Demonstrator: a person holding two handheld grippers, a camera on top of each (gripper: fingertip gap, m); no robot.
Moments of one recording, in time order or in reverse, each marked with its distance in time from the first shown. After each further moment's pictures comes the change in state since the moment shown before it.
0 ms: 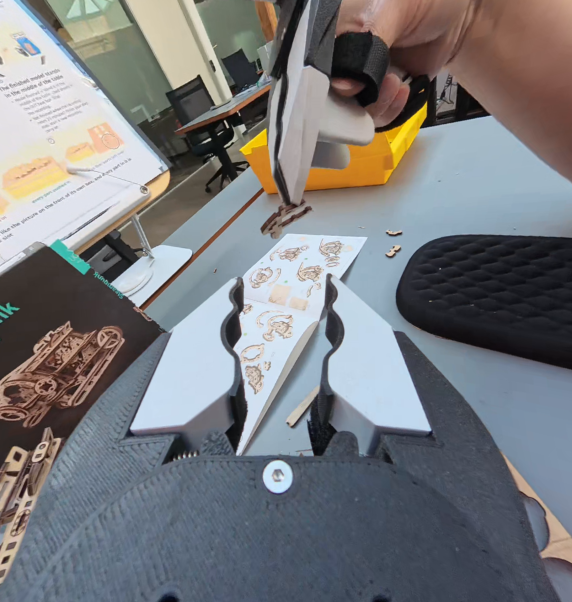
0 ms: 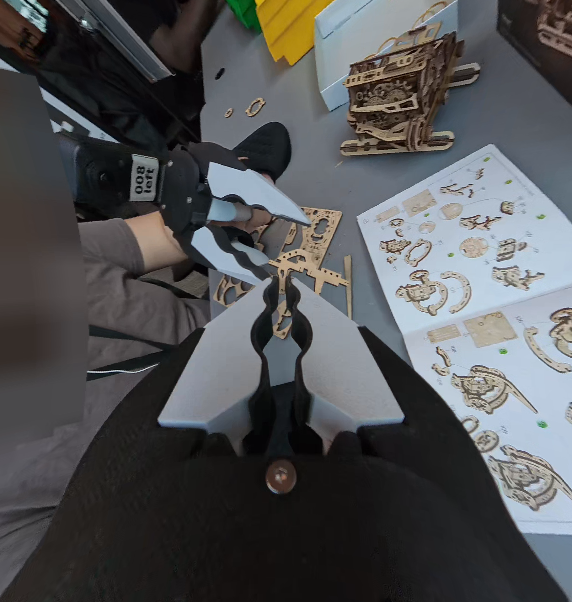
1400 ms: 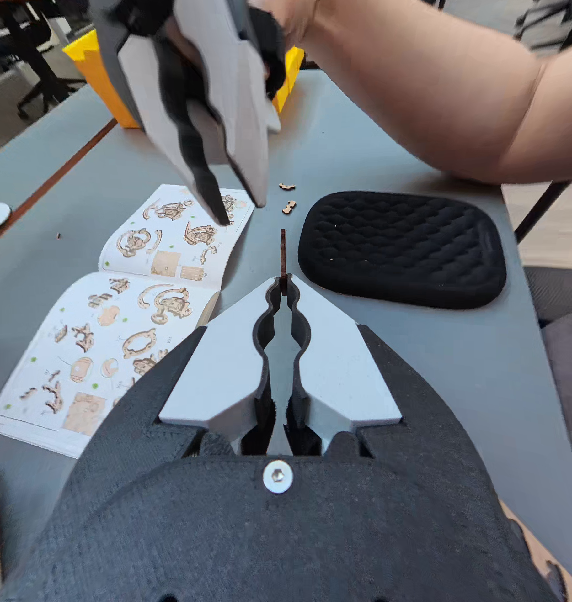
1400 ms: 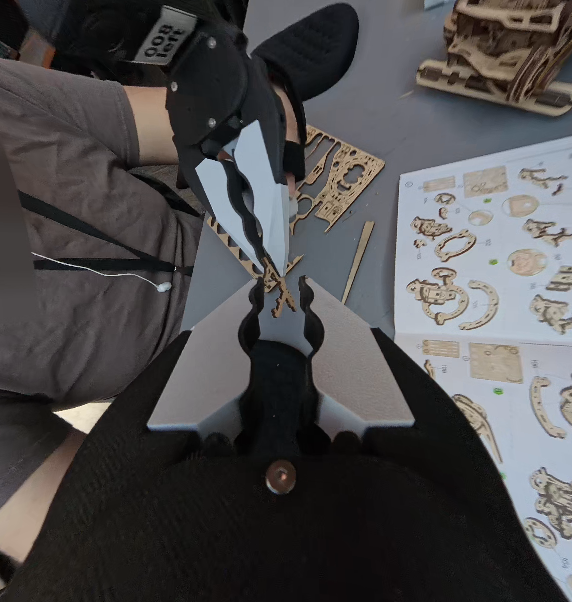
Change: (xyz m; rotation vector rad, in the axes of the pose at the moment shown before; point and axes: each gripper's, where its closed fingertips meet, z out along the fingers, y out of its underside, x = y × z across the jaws) left arm 0.060 0.029 0.004 -0.157 0.416 -0.123; right arm 0.008 0.044 0.020 -0.221 -0.163 -0.257
